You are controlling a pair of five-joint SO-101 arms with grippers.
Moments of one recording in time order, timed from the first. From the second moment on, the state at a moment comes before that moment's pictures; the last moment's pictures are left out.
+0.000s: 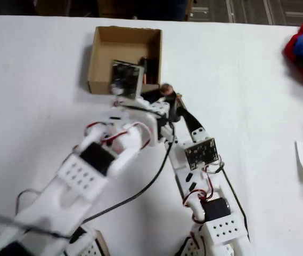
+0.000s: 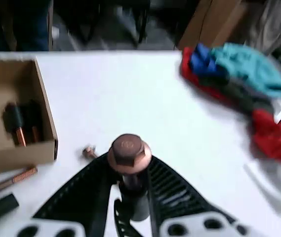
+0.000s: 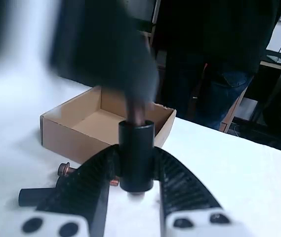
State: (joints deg) left arm 29.0 -34.4 40.3 27.6 22.5; right arm -20.4 -80.7 96.7 -3.9 11.1
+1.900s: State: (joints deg) left arm -24.2 -50.5 49.7 67.3 -15.2; right arm -17.3 19.6 -22.5 52.7 -3.6
